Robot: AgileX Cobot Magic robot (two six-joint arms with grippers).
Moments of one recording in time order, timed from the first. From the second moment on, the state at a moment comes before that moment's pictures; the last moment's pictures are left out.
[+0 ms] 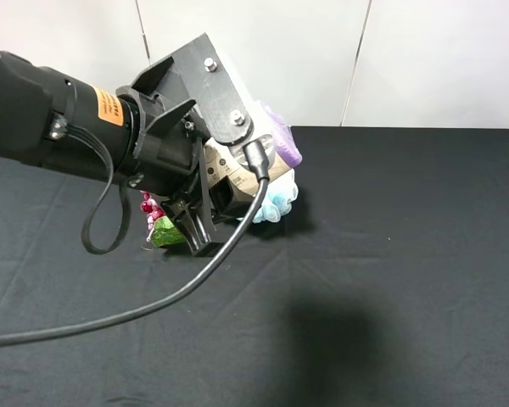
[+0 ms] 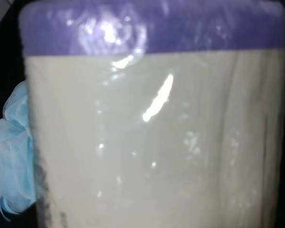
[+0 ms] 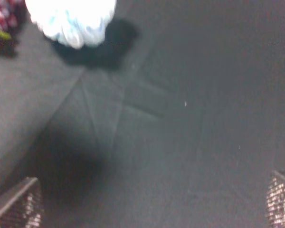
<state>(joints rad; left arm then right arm) -0.89 1.36 -0.81 -0.20 0.12 0.59 0.42 0.04 -0.53 0.03 1.11 -0.02</state>
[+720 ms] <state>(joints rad) -0.89 1.36 -0.81 -0.20 0.12 0.59 0.42 0.04 -0.49 0.03 1.03 -0.02</state>
